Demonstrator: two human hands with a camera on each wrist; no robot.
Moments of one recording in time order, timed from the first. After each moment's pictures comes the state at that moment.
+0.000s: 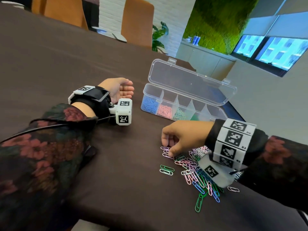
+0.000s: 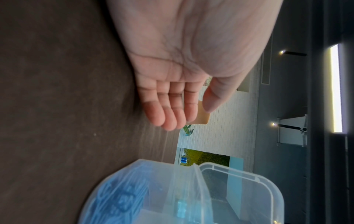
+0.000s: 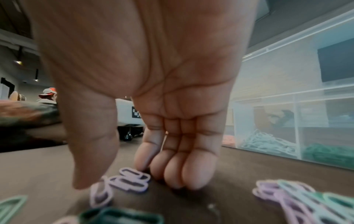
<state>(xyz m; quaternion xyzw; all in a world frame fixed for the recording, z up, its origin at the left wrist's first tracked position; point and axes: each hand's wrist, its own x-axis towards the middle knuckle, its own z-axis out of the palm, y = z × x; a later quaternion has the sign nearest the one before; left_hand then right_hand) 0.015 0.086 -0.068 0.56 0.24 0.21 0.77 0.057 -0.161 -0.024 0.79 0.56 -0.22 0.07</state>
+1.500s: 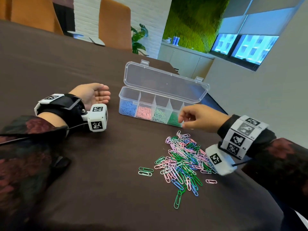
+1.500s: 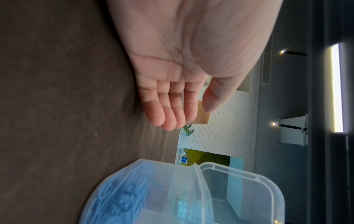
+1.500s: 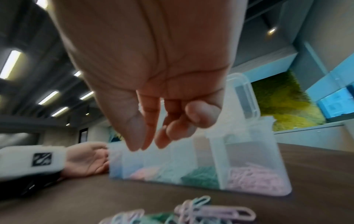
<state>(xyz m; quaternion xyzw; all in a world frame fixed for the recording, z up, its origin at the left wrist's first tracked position) 0.017 0.090 -0.071 0.56 0.23 0.21 0.77 0.129 -0.233 -0.003 0.87 0.47 -0.08 -0.10</state>
